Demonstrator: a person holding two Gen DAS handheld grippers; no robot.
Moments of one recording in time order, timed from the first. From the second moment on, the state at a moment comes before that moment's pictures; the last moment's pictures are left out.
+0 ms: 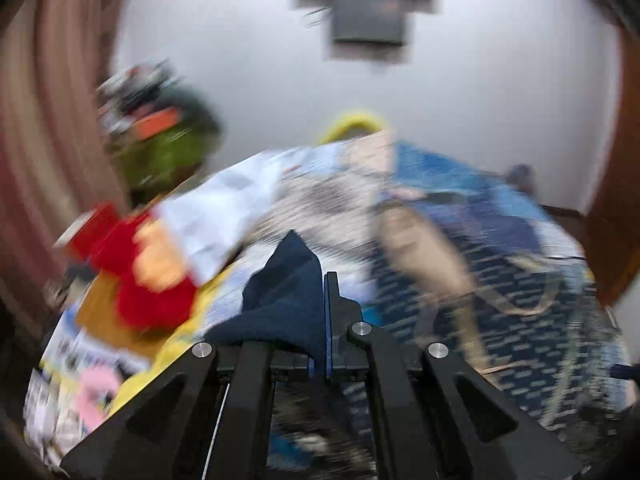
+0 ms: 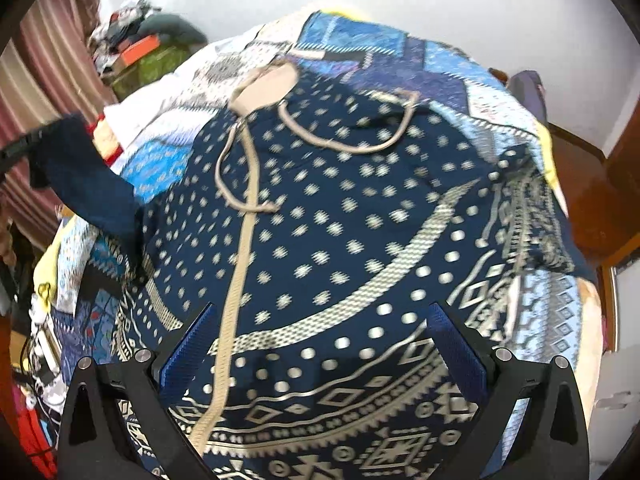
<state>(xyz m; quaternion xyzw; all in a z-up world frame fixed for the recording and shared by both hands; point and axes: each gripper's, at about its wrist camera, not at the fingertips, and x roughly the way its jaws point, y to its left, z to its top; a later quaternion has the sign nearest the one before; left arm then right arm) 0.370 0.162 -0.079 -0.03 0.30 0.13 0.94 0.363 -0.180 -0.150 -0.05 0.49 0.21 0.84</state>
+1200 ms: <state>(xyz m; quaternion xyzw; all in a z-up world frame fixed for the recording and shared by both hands) 0.319 0.166 -0.244 -0.04 0.53 0.03 0.85 0.380 -0.157 -0.172 -0.11 0.50 0.22 0.83</state>
